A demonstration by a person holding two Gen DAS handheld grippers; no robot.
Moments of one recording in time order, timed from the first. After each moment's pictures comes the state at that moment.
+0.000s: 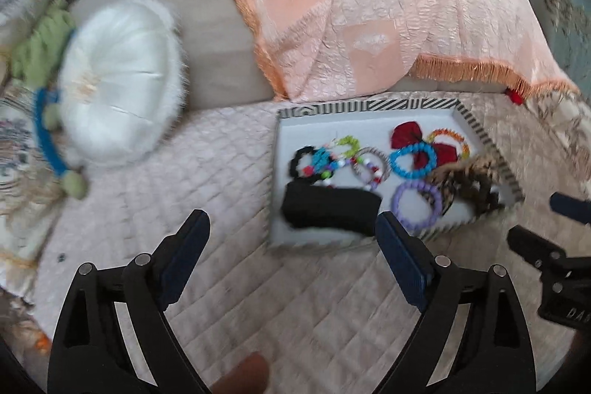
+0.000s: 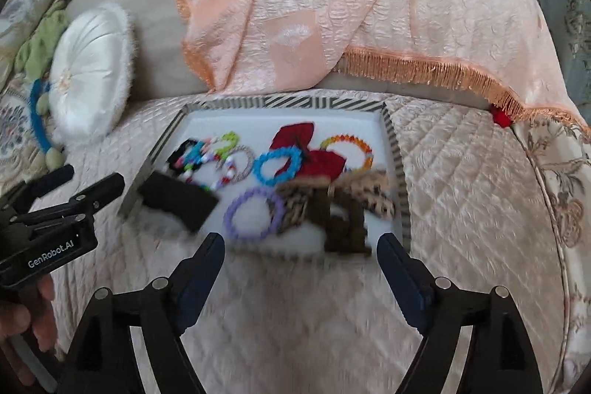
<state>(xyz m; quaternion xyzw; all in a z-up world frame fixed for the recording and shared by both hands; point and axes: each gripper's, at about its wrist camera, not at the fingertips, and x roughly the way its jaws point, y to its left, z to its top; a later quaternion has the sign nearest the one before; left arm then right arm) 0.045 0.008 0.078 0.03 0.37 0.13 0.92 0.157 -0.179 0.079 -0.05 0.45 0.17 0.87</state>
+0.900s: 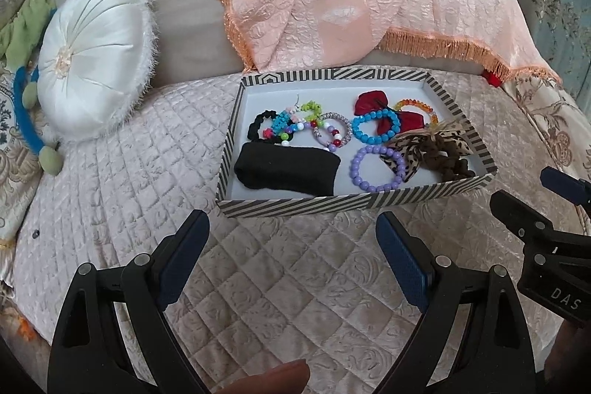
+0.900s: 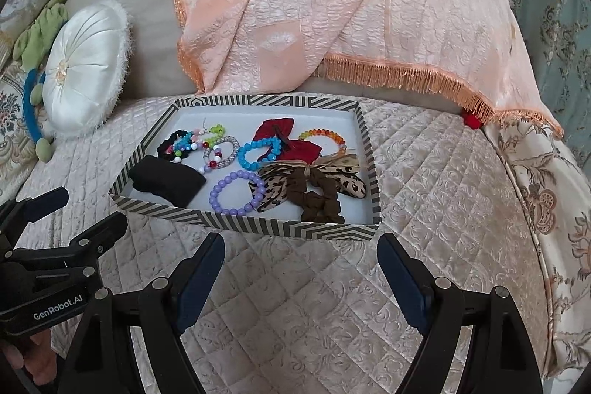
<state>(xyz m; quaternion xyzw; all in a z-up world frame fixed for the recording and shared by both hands) 0.047 -0.016 0.054 -0.01 0.41 0.08 0.91 0.136 -0.187 0.078 -0.07 0.43 0.12 0.89</state>
